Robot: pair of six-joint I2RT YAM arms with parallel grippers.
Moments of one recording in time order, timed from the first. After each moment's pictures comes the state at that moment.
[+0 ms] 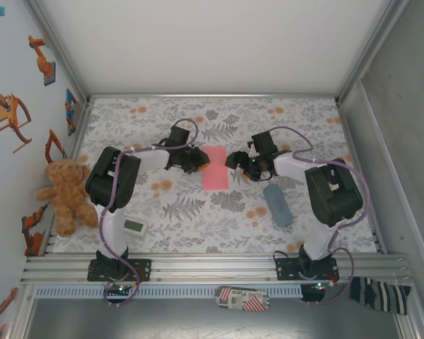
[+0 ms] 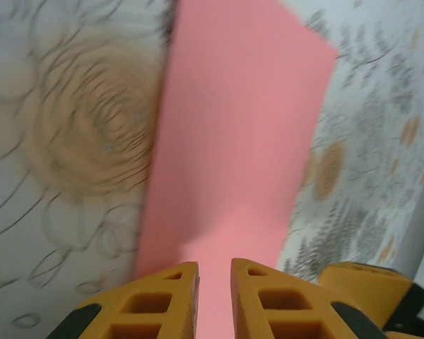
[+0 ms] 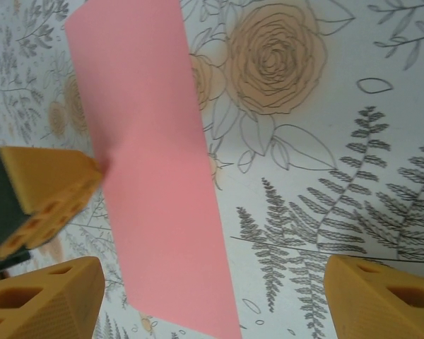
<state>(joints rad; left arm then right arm) -0.53 2.01 1.18 -0.13 0.48 -0.93 0.41 1.79 1.00 -0.18 -0.46 0.77</state>
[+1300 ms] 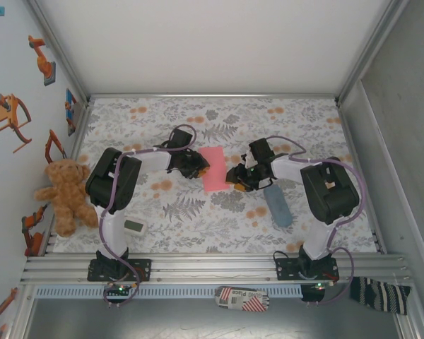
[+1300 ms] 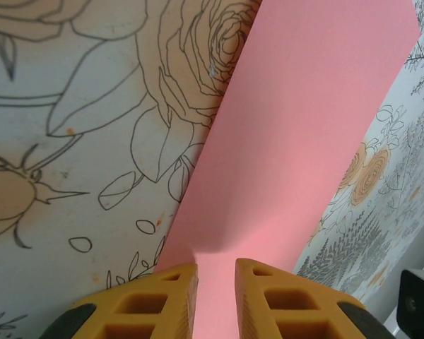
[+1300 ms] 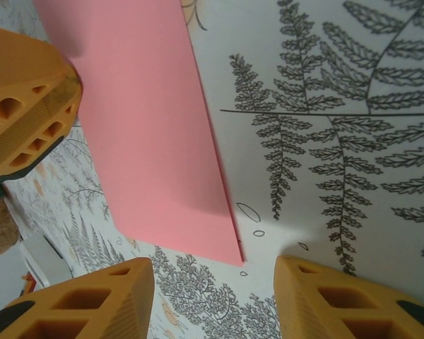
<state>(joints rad) -0.56 2.01 1.18 -0.21 0.42 -1.12 0.43 1.82 0.96 -0.29 -0.64 0.69</state>
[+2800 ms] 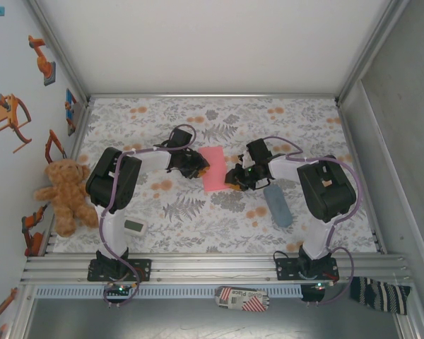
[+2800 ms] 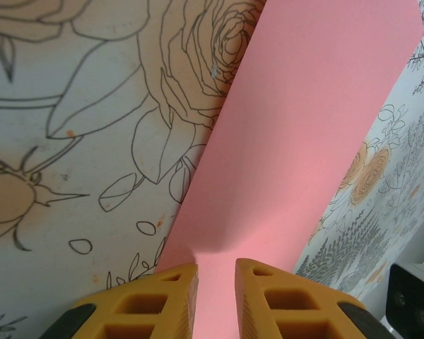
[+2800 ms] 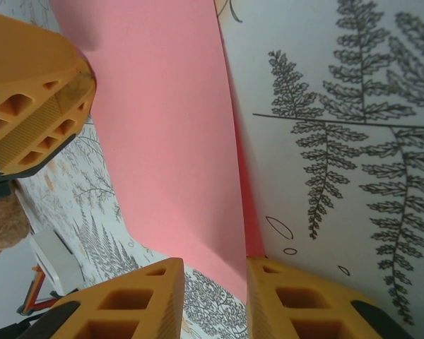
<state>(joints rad) -0.55 2.01 1.19 -0.22 0.44 -1.12 0.45 1.85 0.97 -0.24 -0.67 0.72</state>
